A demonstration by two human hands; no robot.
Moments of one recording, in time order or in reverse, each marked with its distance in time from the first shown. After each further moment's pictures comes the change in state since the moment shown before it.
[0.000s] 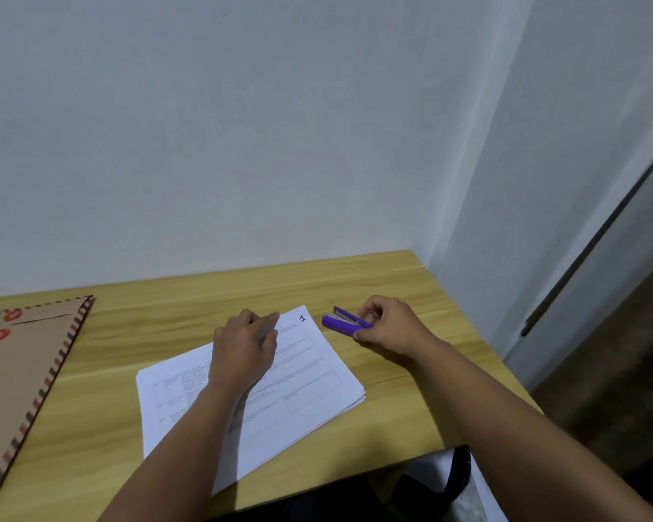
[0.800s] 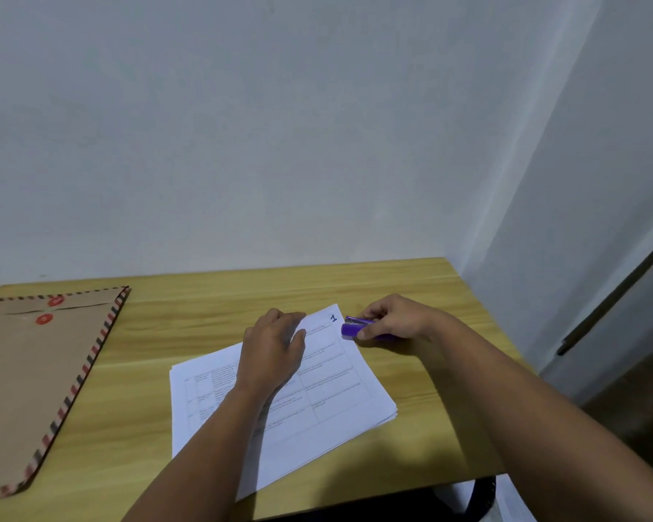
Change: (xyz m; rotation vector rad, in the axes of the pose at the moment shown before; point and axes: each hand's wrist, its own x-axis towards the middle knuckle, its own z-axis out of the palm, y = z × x) left_hand -0.001 0.008 -0.008 -0.192 0.052 -0.046; right_hand 0.046 -0.039 0.001 0.041 -0.427 0.012
